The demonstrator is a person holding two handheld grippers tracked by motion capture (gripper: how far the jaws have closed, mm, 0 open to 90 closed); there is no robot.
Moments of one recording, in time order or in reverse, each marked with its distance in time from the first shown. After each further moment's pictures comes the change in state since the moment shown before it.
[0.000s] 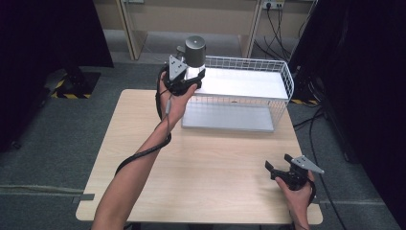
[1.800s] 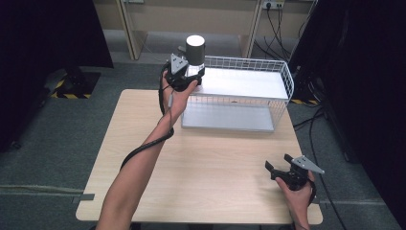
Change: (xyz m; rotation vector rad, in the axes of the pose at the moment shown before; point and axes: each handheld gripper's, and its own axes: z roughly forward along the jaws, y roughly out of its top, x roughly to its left) left arm 0.016 -0.016 0.029 0.065 0.001 -0.072; right arm 0.000 0.000 0.000 -0.004 0.008 -0.001
